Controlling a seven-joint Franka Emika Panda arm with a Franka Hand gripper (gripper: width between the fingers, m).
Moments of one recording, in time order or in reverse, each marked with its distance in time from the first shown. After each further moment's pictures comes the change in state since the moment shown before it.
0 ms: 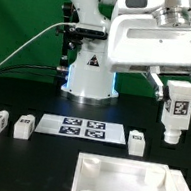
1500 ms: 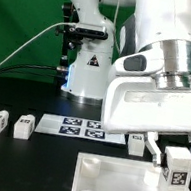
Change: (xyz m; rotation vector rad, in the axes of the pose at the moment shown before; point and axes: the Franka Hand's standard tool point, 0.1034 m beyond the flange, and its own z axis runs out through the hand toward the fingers) arm -0.019 0.004 0.084 0.001 -0.046 0.003
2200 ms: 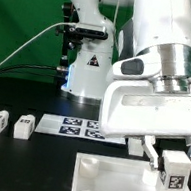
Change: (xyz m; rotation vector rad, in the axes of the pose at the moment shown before) arm -0.002 0.004 0.007 -0.003 0.003 0.002
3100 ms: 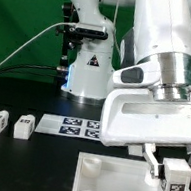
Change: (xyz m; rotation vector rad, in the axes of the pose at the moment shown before) arm -0.003 -0.001 0.008 -0.009 0.031 0.028
